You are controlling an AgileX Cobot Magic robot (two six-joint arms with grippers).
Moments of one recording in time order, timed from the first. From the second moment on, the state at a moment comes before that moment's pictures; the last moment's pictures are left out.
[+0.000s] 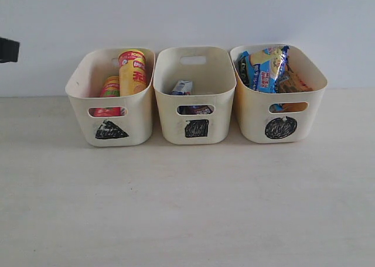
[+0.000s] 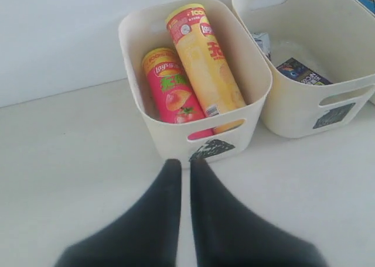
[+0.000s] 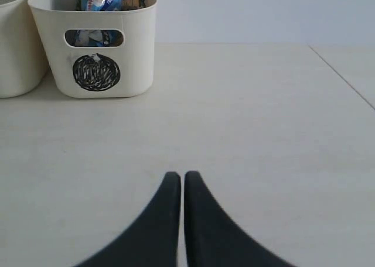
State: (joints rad) left arm -0.23 1.11 -0.97 0.01 0.49 0.05; right arm -0.03 0.01 0.00 -0.04 0.35 0.00
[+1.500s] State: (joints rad) left arm -0.14 0.32 -0.27 0.01 0.16 0.00; right arm -0.03 0.01 0.00 -0.04 0.35 0.00
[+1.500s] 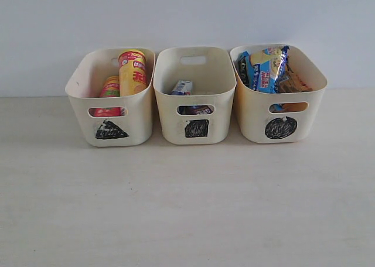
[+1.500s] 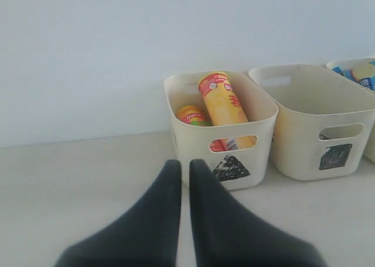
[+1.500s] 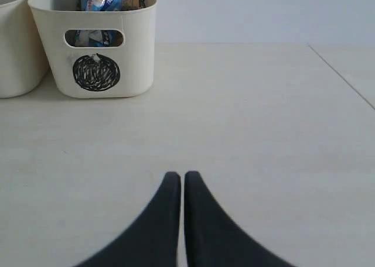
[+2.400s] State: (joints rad) left arm -0.09 0.01 0.00 0.02 0.11 0.00; right arm -0.03 0.01 0.00 -0.04 0.35 0.00
